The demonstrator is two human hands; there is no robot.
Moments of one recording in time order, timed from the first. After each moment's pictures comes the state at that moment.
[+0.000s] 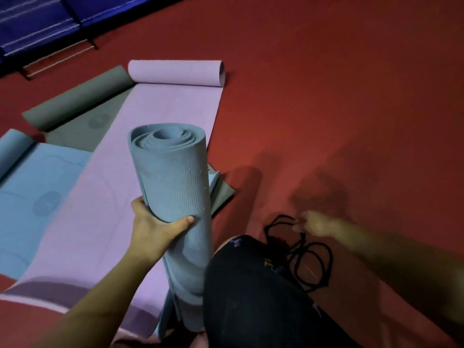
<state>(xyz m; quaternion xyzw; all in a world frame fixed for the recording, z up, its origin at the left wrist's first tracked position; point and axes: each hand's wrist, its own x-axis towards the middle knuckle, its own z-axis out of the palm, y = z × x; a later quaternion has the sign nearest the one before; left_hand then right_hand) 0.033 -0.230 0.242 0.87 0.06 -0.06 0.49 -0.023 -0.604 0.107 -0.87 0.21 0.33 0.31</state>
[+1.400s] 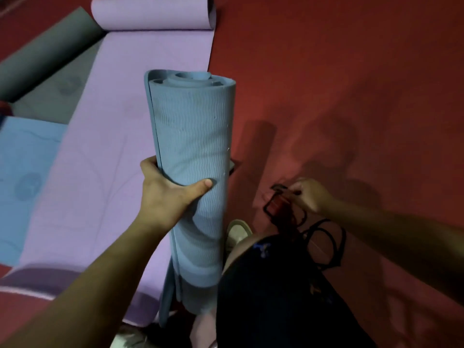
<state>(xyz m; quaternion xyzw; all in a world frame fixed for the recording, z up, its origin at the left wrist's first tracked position) 0.098 -0.296 0.197 0.88 0.04 -0.09 0.47 0.016 -0.599 0.025 -0.90 0.12 0.21 0.37</state>
